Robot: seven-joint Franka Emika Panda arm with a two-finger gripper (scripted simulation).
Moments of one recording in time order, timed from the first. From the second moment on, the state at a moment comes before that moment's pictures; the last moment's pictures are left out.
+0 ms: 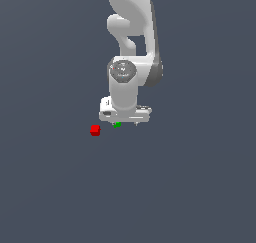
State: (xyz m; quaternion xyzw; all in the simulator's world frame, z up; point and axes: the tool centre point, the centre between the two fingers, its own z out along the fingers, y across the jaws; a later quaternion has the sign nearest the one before) arm -0.029 -0.014 0.132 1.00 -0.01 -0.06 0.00
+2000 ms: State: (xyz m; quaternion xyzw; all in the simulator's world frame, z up) arm -0.058 -0.173 0.069 1.00 -0.02 0.00 0.00
